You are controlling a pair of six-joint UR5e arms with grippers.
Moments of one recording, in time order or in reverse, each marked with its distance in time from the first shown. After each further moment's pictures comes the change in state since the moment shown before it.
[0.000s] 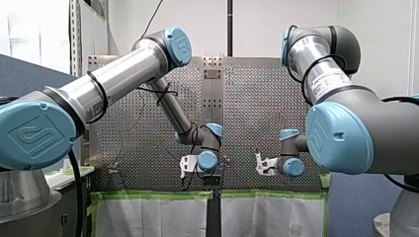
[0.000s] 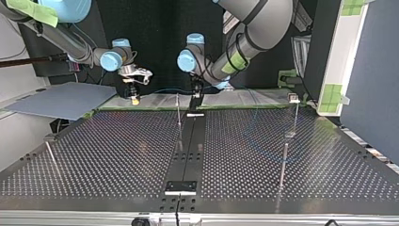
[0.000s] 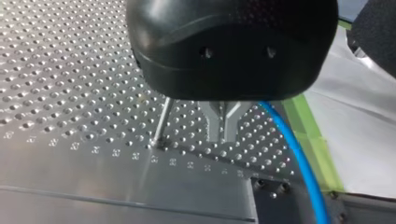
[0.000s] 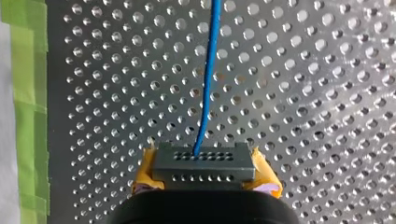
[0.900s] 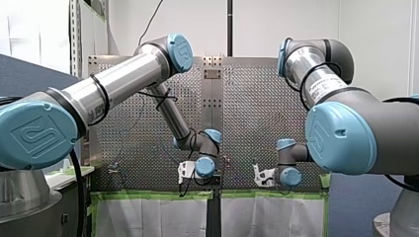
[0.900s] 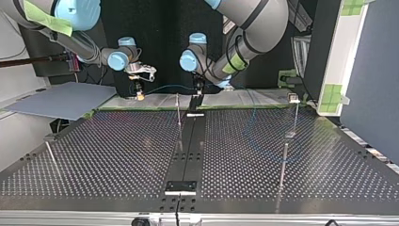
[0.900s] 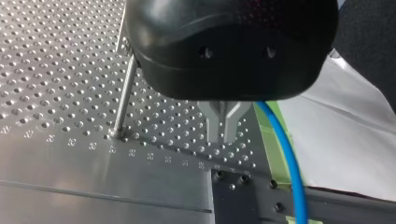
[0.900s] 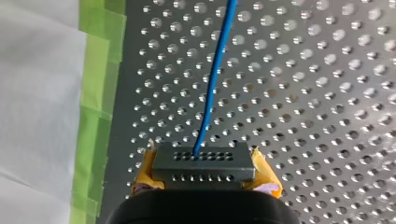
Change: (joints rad) left arm 0.009 -0.043 0.000 -0.015 0.020 -0.004; right arm 0.023 0.084 -0.033 0.020 0.031 -0.059
